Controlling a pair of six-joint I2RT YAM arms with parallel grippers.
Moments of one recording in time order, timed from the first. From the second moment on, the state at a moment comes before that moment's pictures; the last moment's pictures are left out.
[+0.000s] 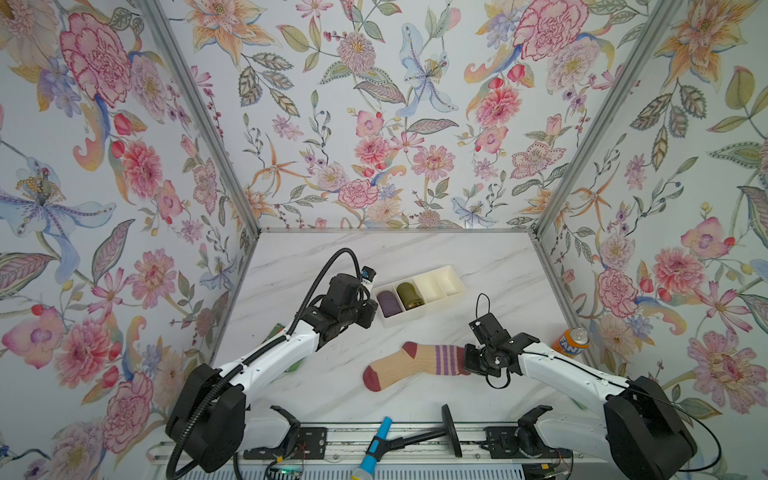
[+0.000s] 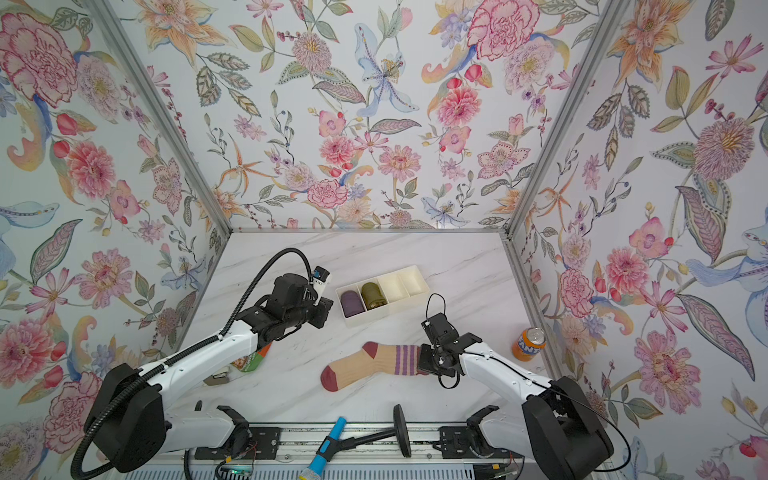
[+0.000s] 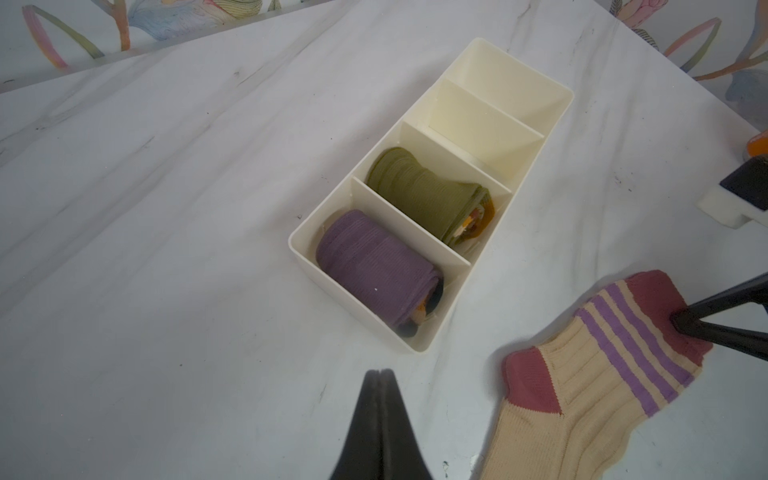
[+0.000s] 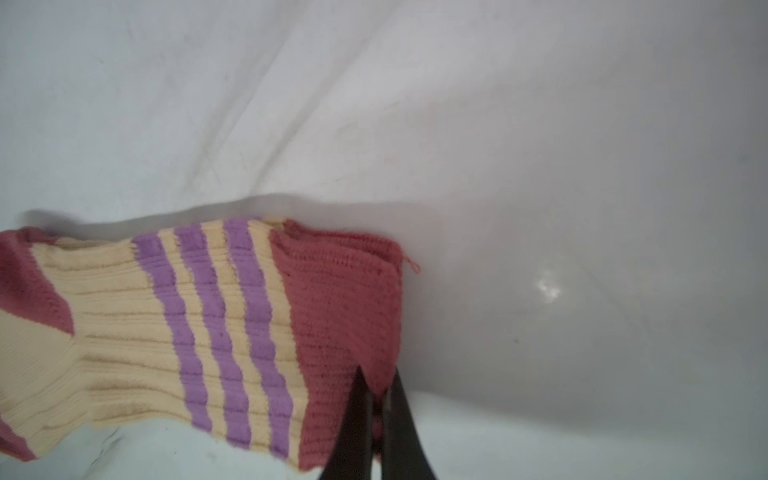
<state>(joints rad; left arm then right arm) -0.60 1.33 0.85 -0.21 0.08 -0.07 0.51 1.22 0.54 -0.58 -0.07 0.69</state>
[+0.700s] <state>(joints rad) -0.86 1.52 0.84 -0.07 0.15 -0.07 0.31 1.08 0.56 -0.62 -0.18 0.57</state>
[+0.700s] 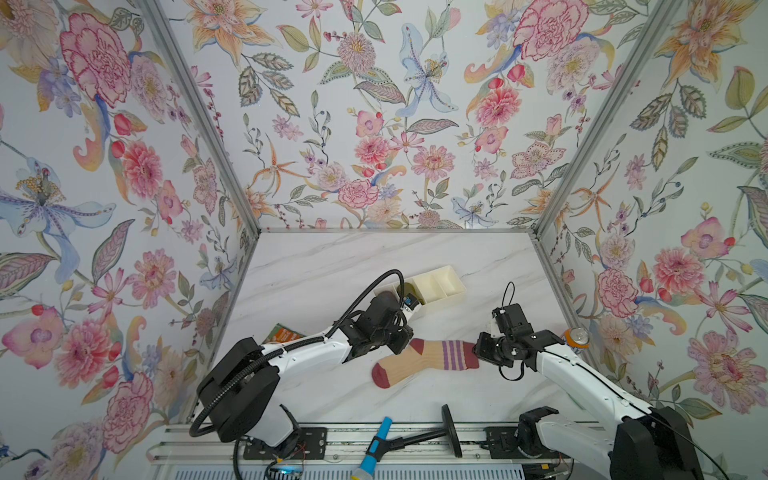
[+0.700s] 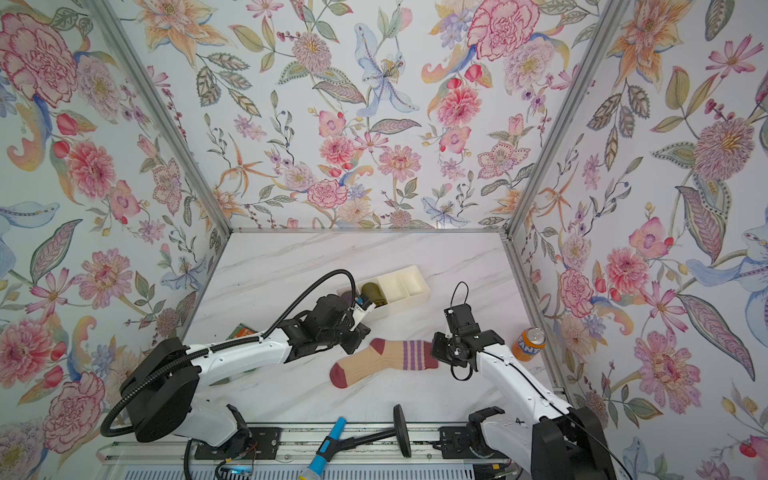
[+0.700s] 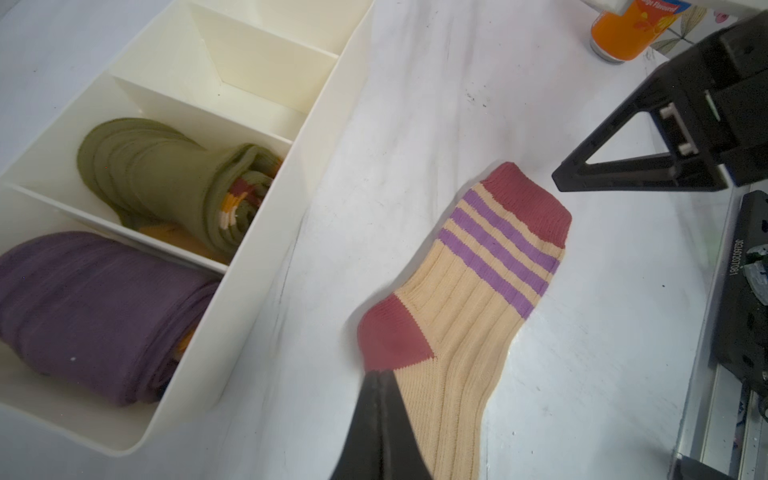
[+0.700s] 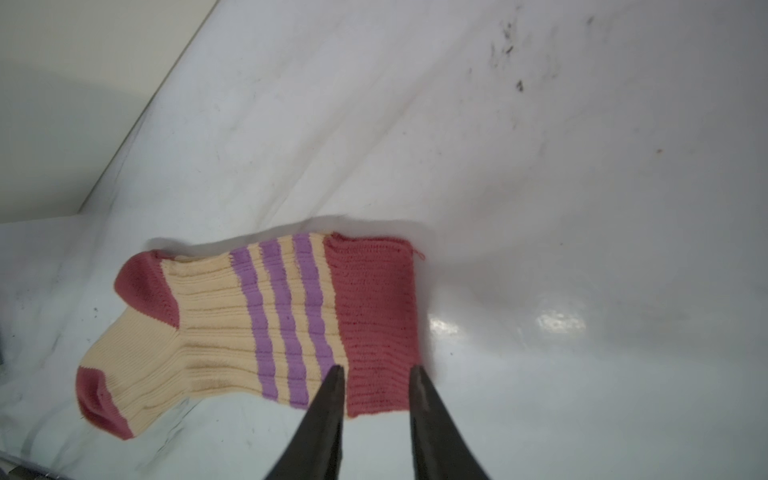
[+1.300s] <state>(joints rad) -0.88 1.58 0.81 0.01 0.12 -0.07 0.29 1.08 0.50 -0.64 -0.23 0.60</state>
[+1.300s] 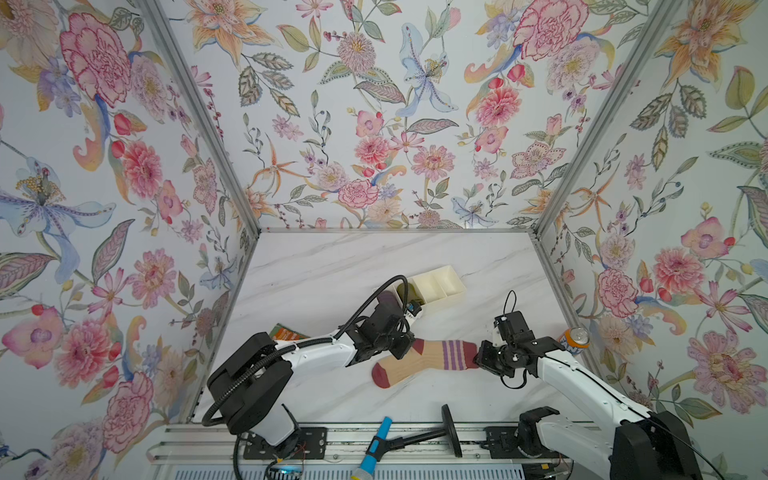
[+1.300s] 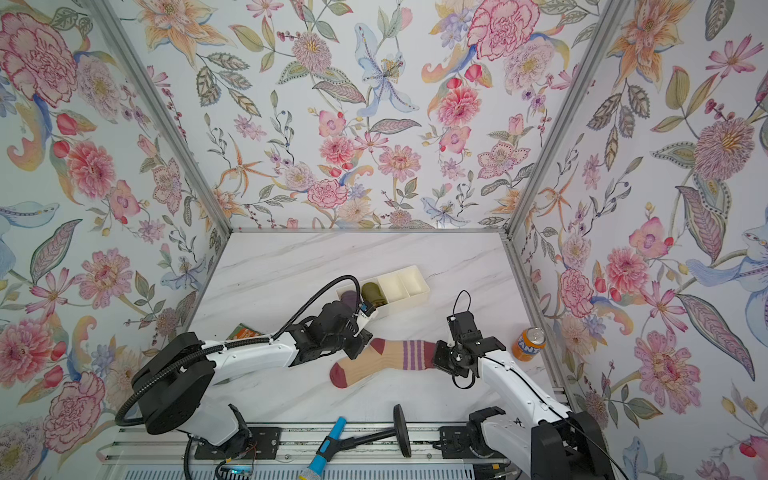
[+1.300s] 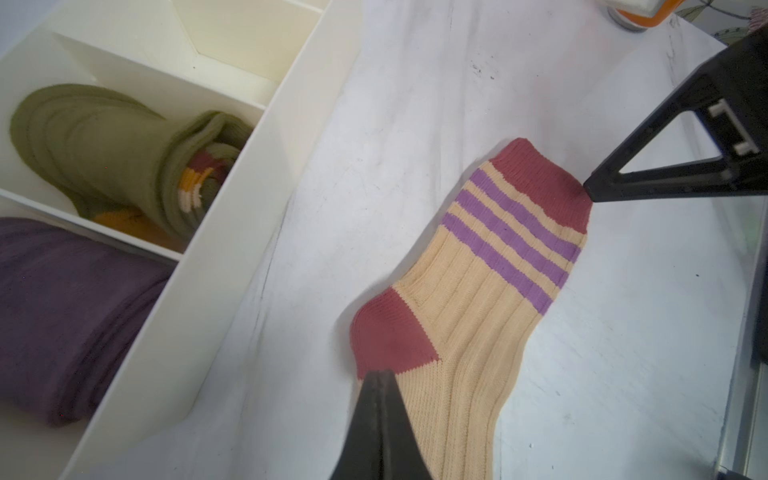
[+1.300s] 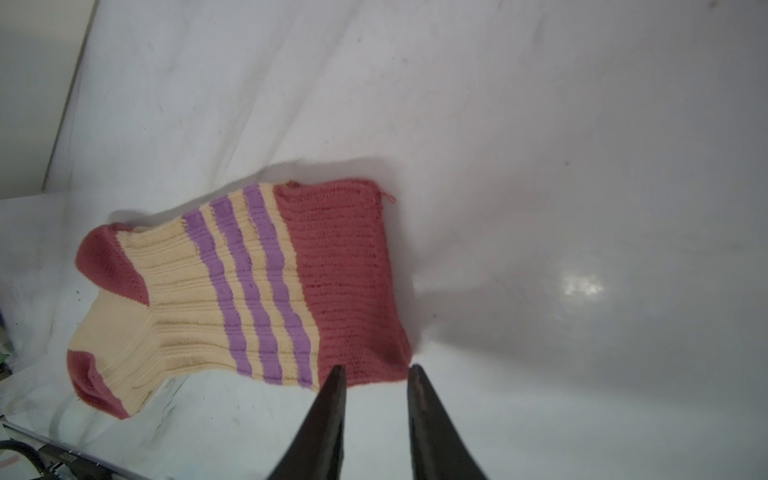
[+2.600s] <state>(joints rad) -0.88 1.65 0.80 0.02 0.13 -0.07 0.27 1.17 0.48 -0.54 -0.26 0.60</state>
